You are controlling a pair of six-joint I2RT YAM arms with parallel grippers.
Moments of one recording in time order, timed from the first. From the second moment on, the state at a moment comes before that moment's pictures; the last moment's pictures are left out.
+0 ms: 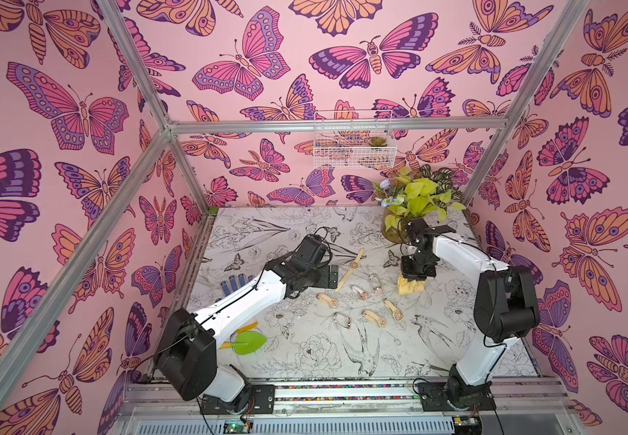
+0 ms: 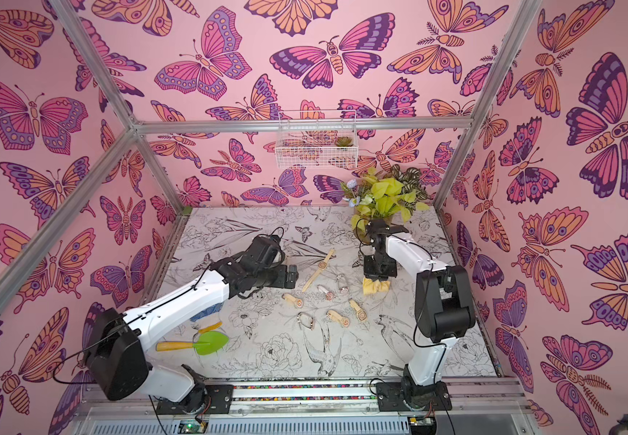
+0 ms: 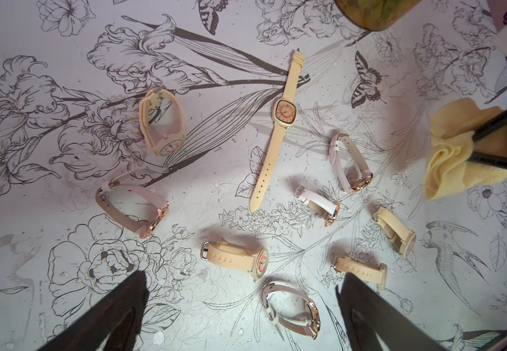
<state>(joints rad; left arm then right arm) -0.66 1.50 1.17 -0.60 -0.05 -0.48 0.22 1.80 1.35 -1.04 0.01 0.34</state>
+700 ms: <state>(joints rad) -0.54 1.74 1.27 -0.75 -0.01 -0.75 0.24 1.75 1.26 -0.99 -0.08 0.37</state>
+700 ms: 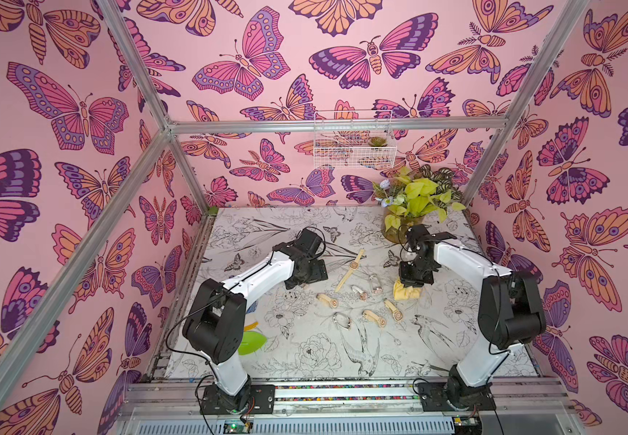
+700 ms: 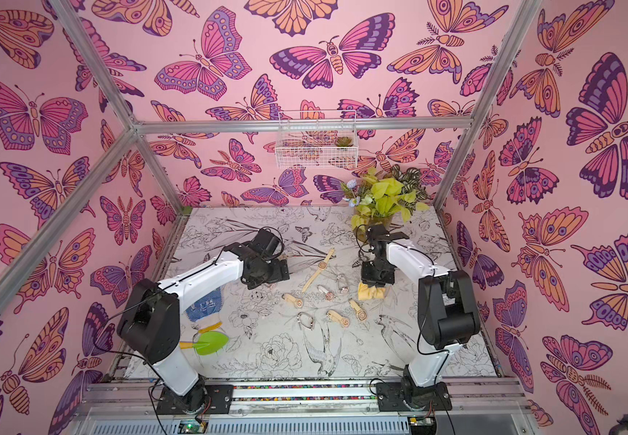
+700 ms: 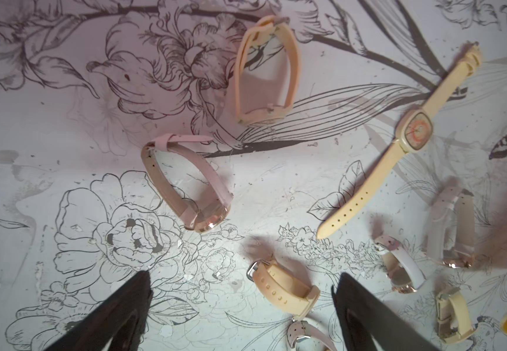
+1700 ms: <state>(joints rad) -0.58 1.70 1.11 -0.61 0.24 -0.86 0.45 1.71 1.31 -0.99 -0.09 0.45</state>
